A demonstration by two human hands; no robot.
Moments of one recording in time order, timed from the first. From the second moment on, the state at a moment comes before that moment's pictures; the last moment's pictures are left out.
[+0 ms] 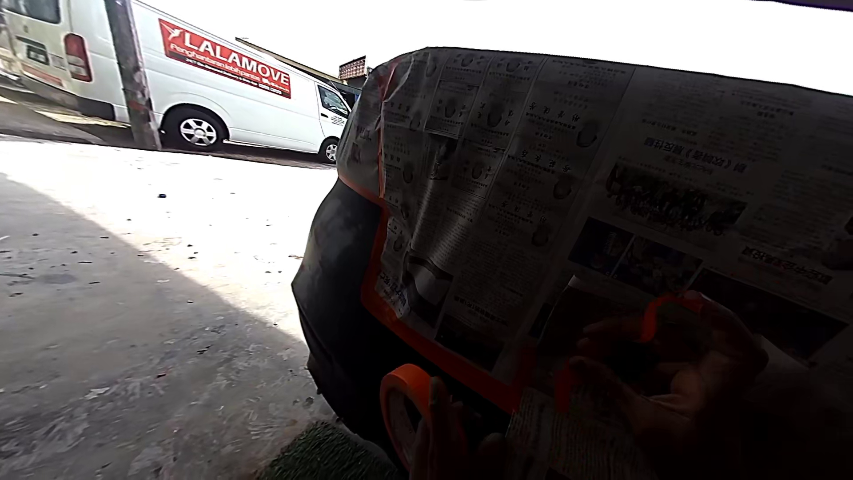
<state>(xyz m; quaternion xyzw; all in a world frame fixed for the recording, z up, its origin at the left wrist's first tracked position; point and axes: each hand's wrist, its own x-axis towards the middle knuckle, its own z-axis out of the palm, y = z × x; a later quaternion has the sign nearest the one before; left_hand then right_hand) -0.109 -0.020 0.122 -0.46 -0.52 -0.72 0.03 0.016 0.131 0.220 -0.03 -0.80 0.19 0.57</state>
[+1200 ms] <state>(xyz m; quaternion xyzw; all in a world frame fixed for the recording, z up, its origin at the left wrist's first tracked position) -0.102 0.115 0.106 -0.33 -0.74 -0.52 0.26 -0.019 0.209 0.245 -0.06 -0.81 -0.24 0.53</state>
